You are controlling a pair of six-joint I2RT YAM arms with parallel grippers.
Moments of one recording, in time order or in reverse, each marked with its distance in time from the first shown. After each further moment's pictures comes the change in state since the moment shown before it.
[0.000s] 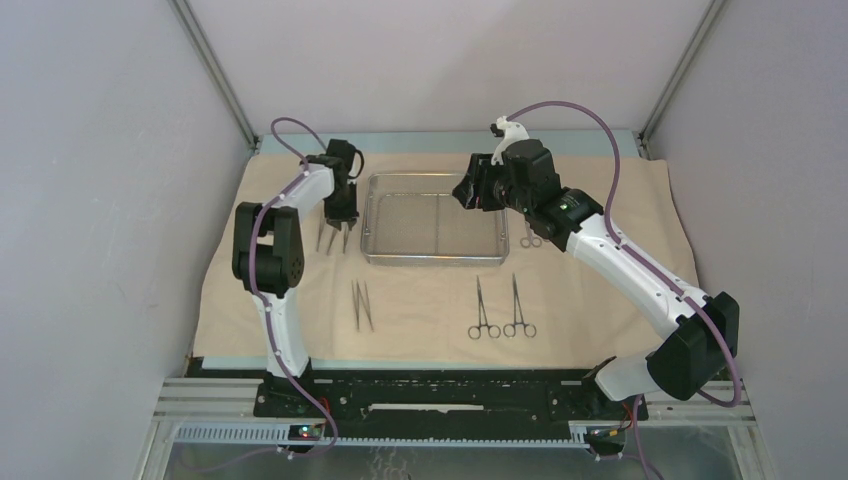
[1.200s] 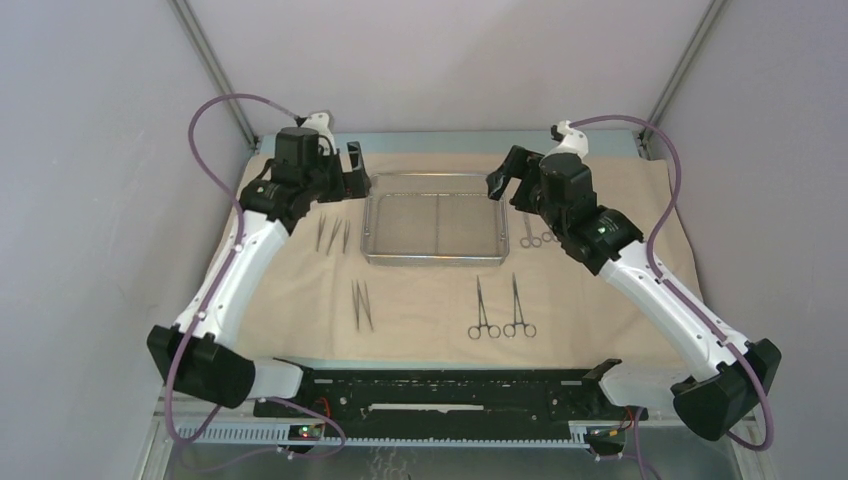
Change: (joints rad) left arm -0.099 -0.688 -0.174 0.143 0.101 -0.077; right arm -0.027 -0.205 -0.092 -0.052 0.314 0.156
